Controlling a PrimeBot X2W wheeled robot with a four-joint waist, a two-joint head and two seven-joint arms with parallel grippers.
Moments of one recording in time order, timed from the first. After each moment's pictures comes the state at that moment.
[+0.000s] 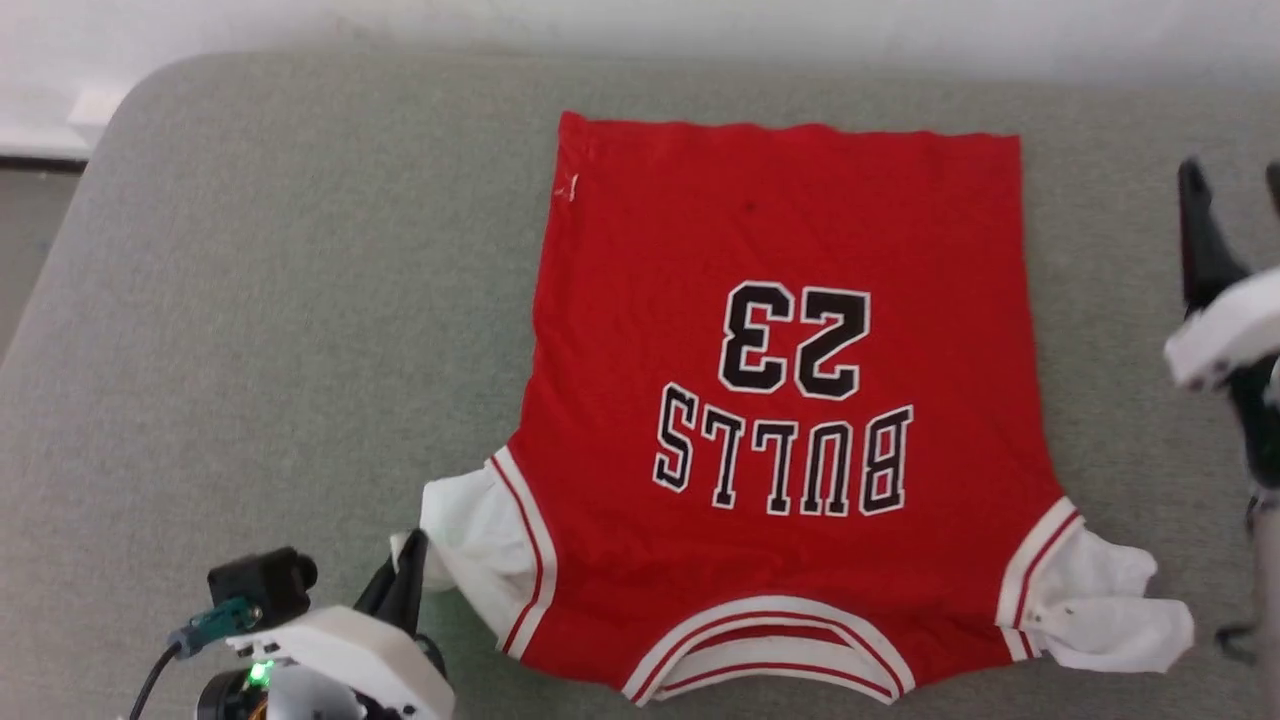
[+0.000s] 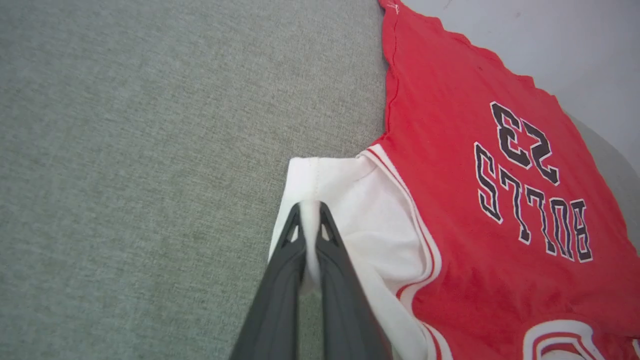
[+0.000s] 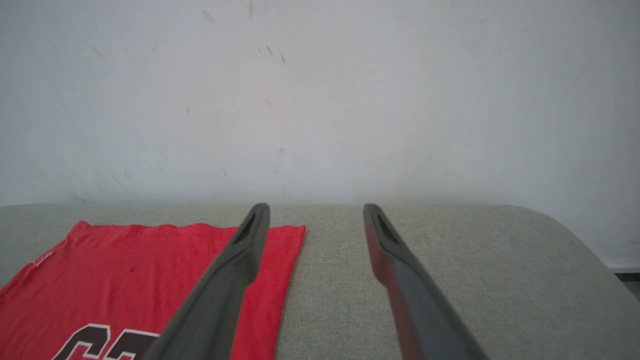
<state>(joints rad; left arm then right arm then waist) 0.07 0.18 -0.12 -0.01 -0.57 0.07 0.16 -0.49 -0.21 -0.21 0.27 0.20 0.13 0.09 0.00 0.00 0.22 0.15</state>
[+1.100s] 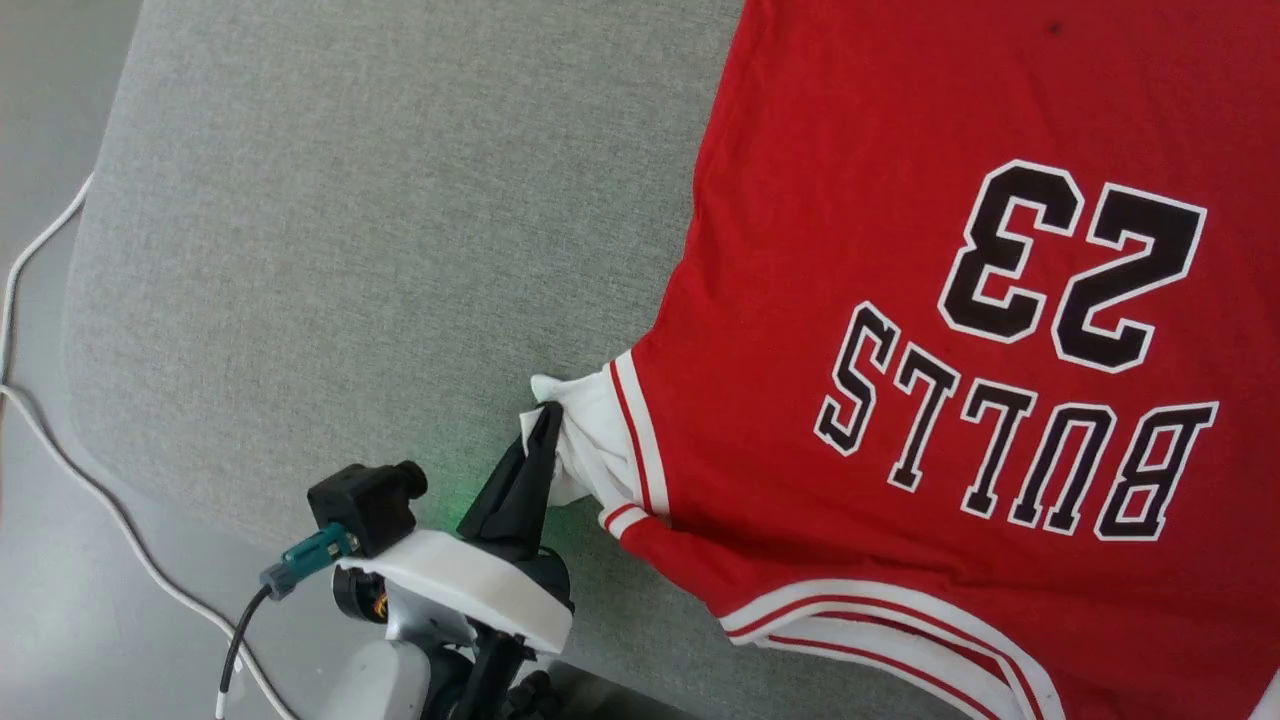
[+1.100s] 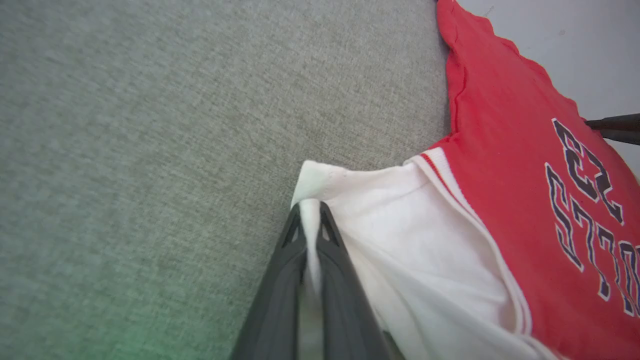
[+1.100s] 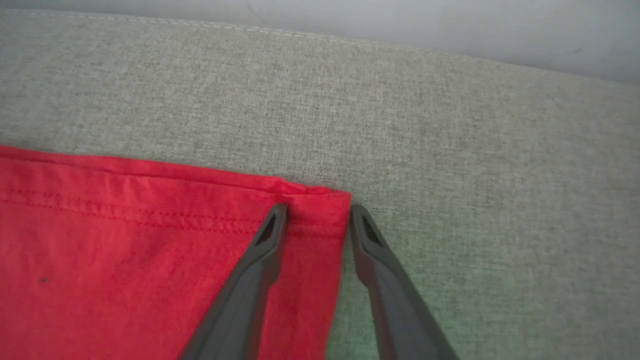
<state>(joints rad) -0.11 0.07 -0.24 0.04 -0.60 -0.03 -0.02 -1.08 -0.35 -0.34 0.56 -0.10 0.13 0.84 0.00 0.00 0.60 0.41</state>
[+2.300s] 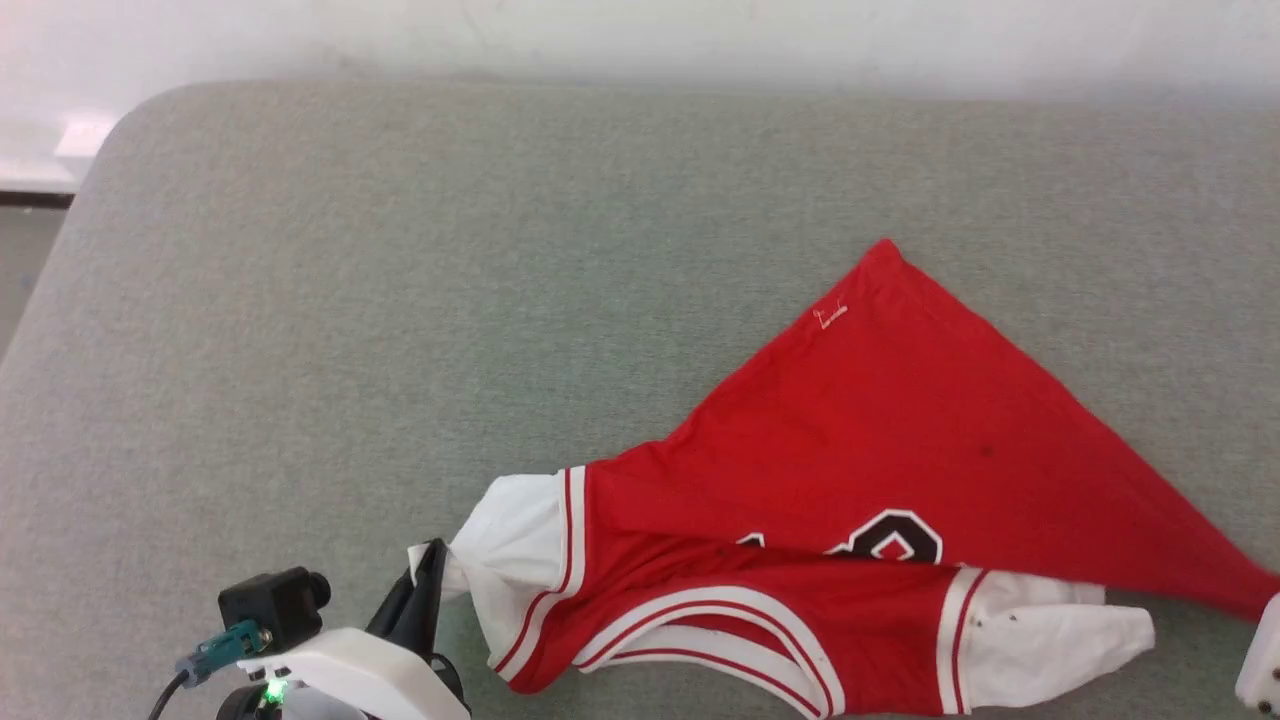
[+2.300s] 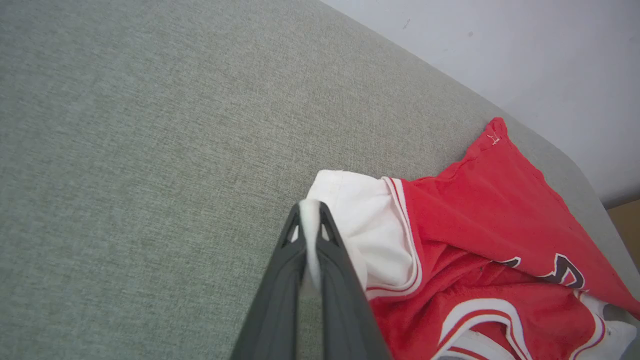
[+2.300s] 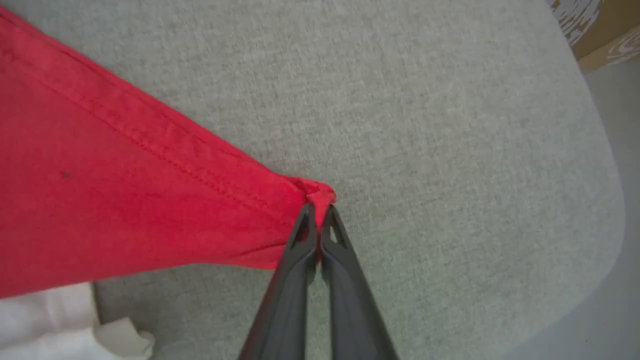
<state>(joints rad) 0.10 0.20 -0.17 -0.06 -0.62 0.09 0.11 -0.07 -0.07 -0.55 0.10 -0.02 0.13 0.58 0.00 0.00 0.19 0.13</state>
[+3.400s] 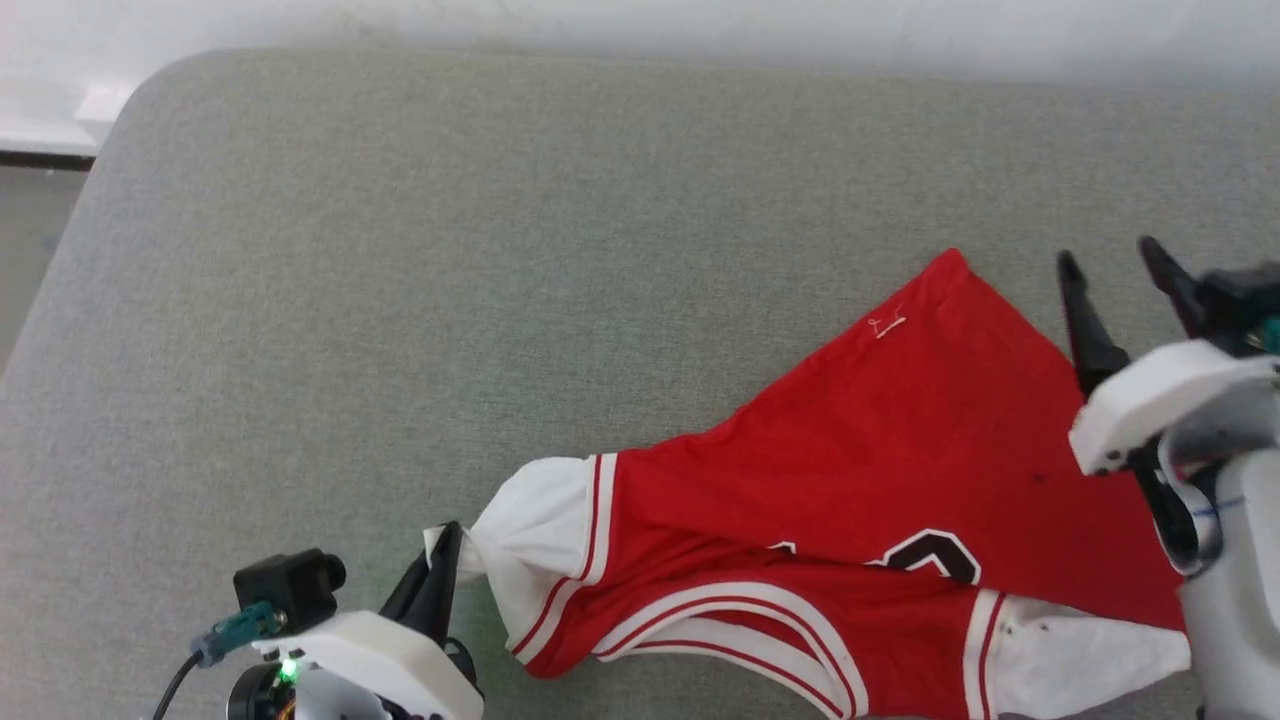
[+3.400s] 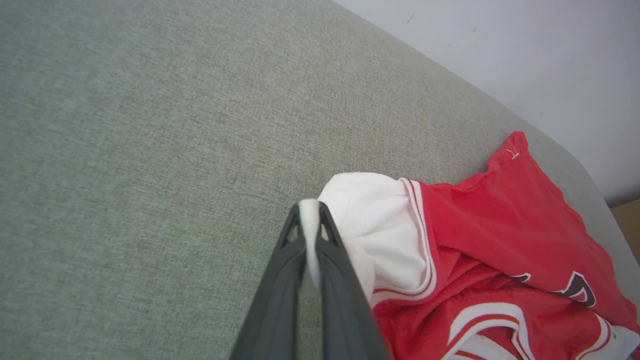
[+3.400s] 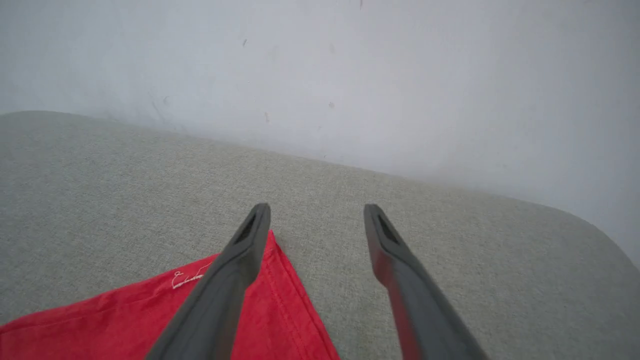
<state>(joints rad) 0.08 0.21 -0.20 -0.06 -0.62 0.10 0.11 -0.37 -0.22 -0.06 0.25 0.13 0.13 0.02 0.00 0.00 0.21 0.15</state>
